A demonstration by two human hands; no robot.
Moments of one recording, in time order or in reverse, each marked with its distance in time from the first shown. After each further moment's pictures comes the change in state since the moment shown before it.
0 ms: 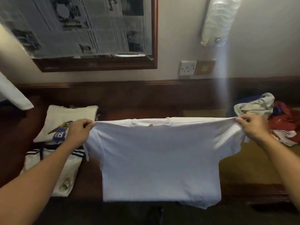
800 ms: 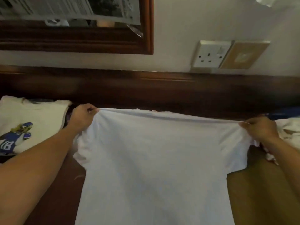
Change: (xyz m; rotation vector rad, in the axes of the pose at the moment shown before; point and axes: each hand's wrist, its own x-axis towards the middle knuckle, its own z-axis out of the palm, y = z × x) left_hand 0.197 -0.002 0.180 0.100 -0.069 -0.142; right_hand 0.207 0.041 0.131 -0.230 -0.227 0.148
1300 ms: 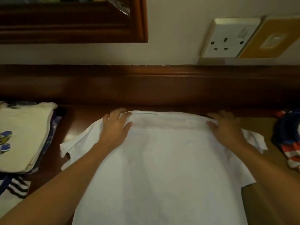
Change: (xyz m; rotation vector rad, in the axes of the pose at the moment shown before) left_hand -0.018 0.055 0.123 0.256 -0.066 0.399; right_hand 0.017 -0.056 0.117 -0.274 0.049 -0.434
